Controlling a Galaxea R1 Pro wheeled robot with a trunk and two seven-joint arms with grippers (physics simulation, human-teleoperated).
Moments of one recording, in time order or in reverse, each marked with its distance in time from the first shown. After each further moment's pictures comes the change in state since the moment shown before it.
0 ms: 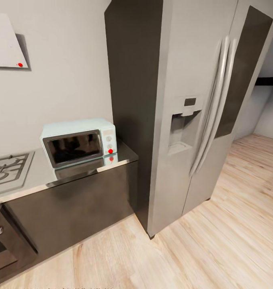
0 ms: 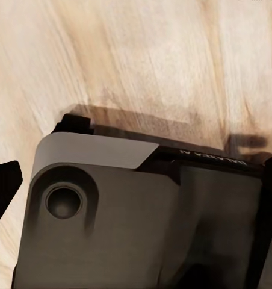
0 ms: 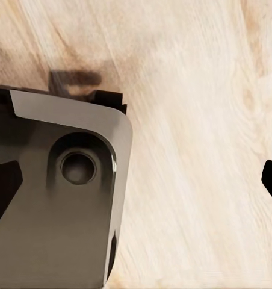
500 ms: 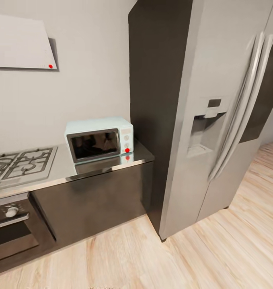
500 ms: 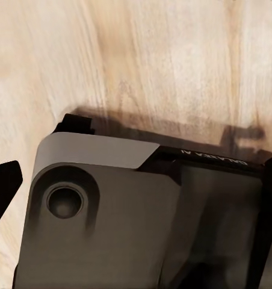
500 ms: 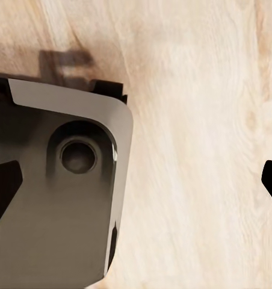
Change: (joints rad) left arm 0.000 0.001 0.000 0.000 0.000 0.000 0.002; right arm 0.016 0.000 0.000 0.000 0.000 0.002 -0.002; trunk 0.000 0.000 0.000
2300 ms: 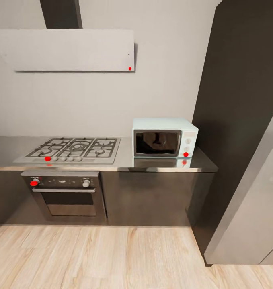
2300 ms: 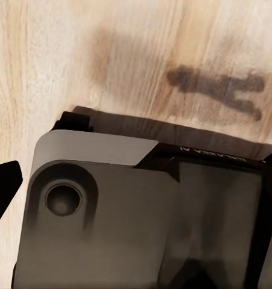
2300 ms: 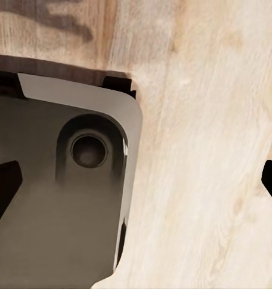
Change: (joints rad) left arm 0.003 -0.003 -0.001 0.000 -0.005 0.002 -0.003; right arm 0.018 0.013 -0.003 -0.002 -0.003 -0.012 0.000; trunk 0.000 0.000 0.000
